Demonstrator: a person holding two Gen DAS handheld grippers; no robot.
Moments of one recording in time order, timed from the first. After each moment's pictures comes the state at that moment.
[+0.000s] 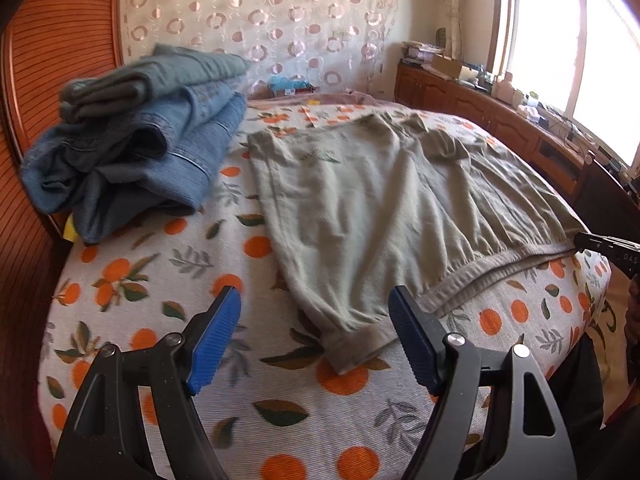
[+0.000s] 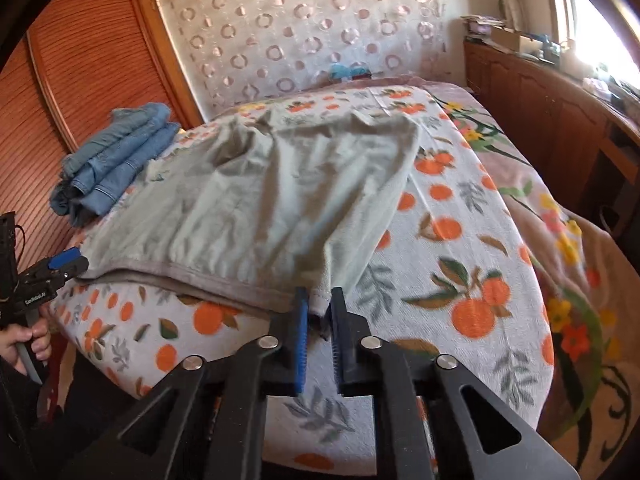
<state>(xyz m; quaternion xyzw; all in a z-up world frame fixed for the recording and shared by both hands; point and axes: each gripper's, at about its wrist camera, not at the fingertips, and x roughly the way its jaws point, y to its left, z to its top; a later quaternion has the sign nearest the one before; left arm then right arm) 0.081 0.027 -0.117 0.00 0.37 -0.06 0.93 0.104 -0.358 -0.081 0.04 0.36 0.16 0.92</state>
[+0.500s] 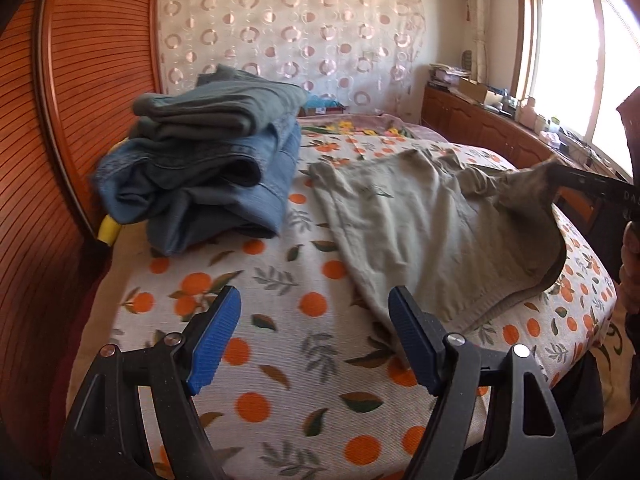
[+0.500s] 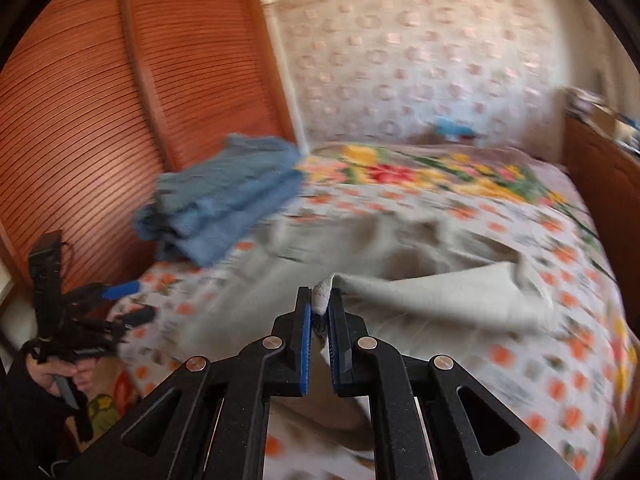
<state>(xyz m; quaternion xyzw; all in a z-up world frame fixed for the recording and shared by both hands) 0.066 0.070 -0.091 -0.01 0.34 -0.01 0.94 0.147 -0.213 -0.002 -0.02 0.27 0.33 0.90</state>
